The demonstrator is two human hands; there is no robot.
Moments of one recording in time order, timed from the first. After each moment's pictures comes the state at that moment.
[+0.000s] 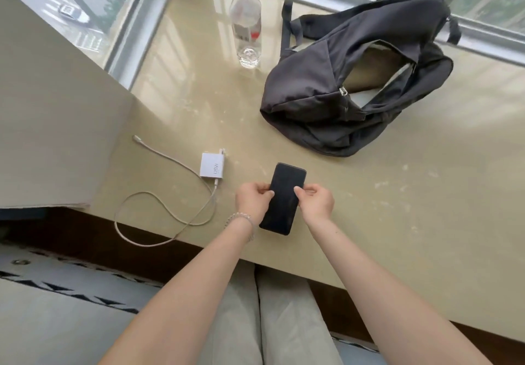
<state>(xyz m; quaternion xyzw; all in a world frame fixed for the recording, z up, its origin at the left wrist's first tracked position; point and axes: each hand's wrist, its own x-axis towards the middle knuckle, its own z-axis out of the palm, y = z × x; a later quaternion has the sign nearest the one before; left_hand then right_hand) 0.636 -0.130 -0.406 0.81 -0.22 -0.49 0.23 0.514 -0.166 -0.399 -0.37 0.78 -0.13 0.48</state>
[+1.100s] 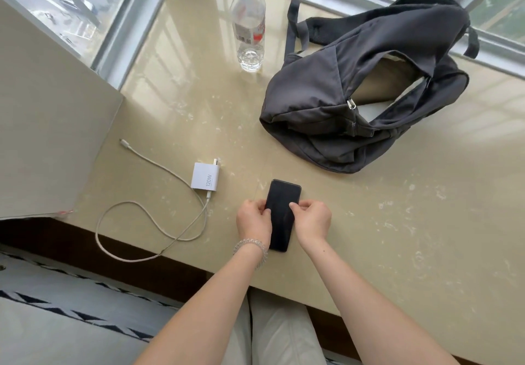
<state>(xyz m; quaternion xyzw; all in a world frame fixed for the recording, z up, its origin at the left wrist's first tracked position) 0.614 -0.133 -0.441 0.86 -0.22 -0.41 0.21 0.515 -0.178 -0.438 -0.46 0.79 -0.06 0.40</state>
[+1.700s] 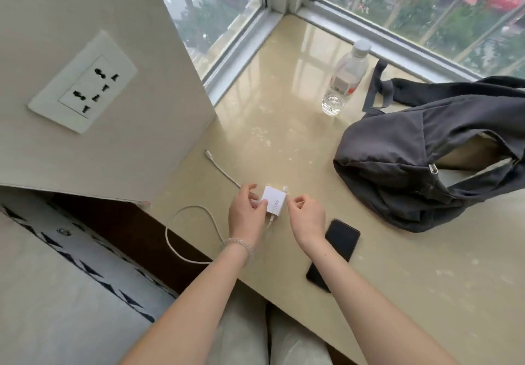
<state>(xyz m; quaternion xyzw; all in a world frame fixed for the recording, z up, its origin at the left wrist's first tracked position) 0.769 -0.112 -0.399 0.86 -0.16 -0.33 0.37 0.668 -0.186 -0.406 -0.61 0.65 -0.02 0.45</state>
